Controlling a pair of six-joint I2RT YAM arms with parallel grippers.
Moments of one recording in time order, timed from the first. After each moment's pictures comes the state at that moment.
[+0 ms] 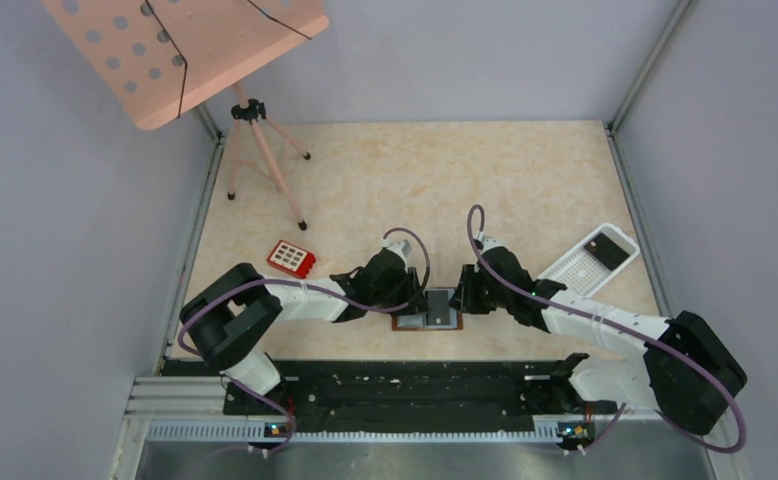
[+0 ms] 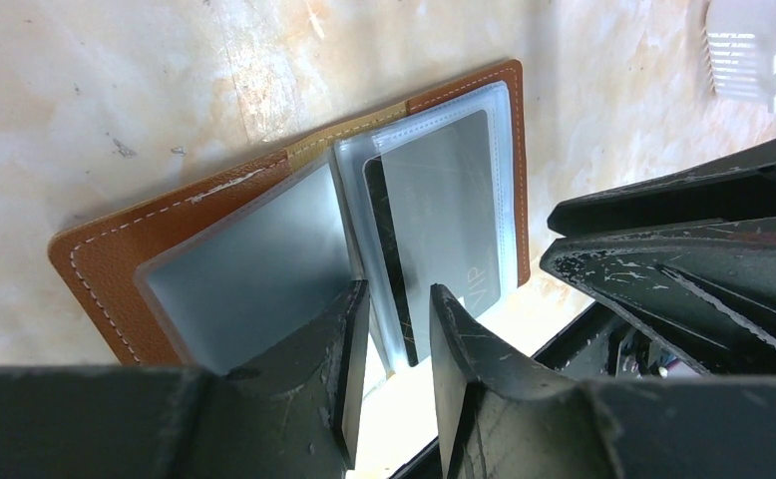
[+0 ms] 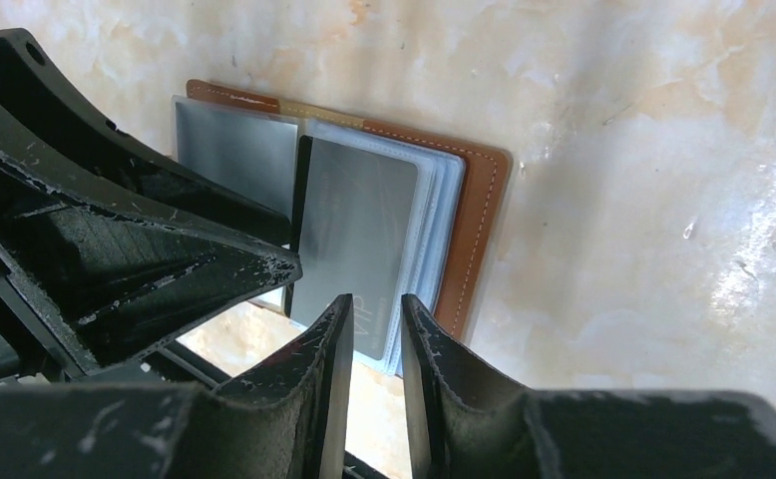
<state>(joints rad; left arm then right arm) -0.90 1.60 0.66 0.19 0.15 -0.92 0.71 1.16 0.48 -0.12 -0.08 0.68</state>
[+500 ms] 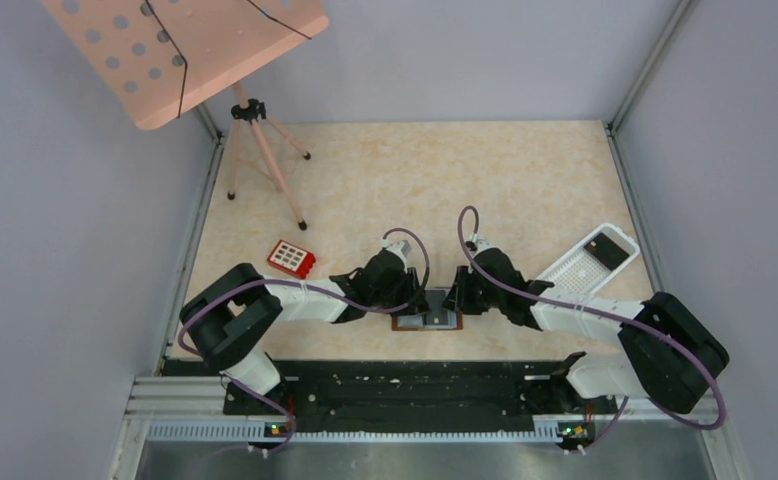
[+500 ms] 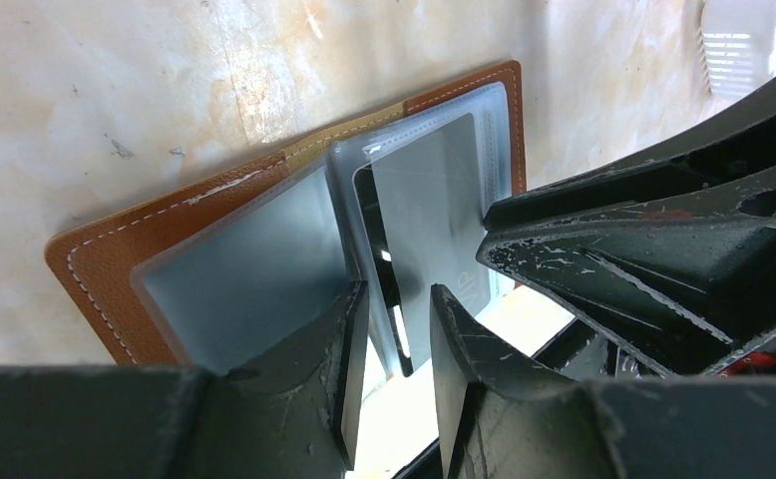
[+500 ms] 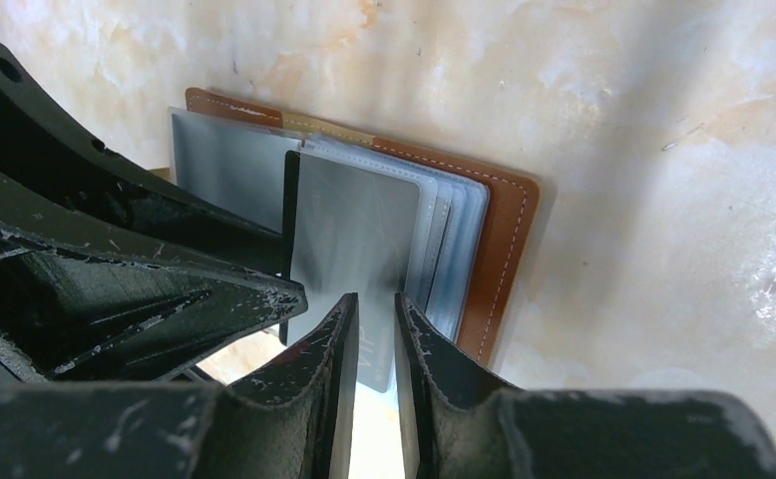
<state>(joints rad) -0.90 1.60 0.65 0.21 0.15 -0.92 0.71 1.28 0.46 0.03 -0.13 0.72</state>
